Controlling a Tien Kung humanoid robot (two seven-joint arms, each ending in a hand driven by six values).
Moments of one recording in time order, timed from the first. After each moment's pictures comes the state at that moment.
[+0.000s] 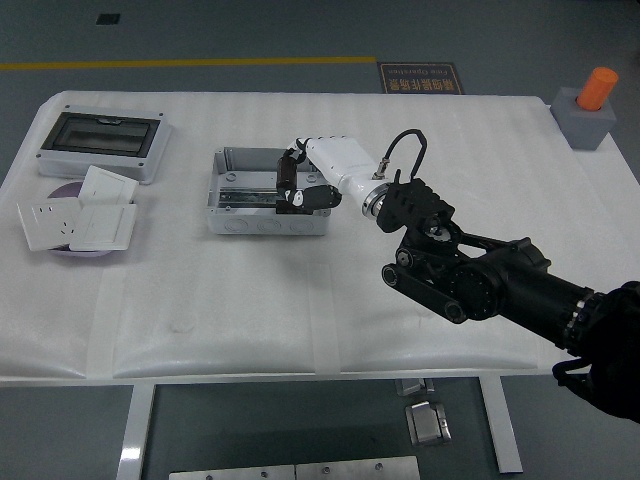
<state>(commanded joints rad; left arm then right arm) -0.02 0.20 -0.15 -0.20 0.46 0.15 -0.04 0.92 -0.05 0.35 0.79 -1.71 -0.34 -0.09</state>
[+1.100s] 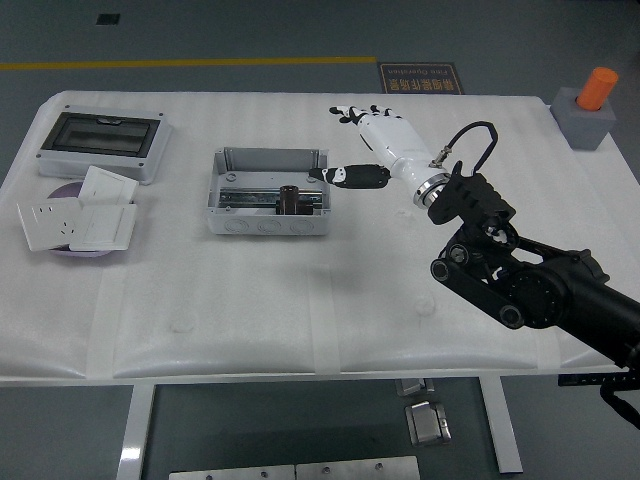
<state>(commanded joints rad) -0.01 0.21 -0.14 -0.20 0.44 0.14 -0.03 0.77 -0.26 0.59 1.07 -1.77 -0.36 -0.10</state>
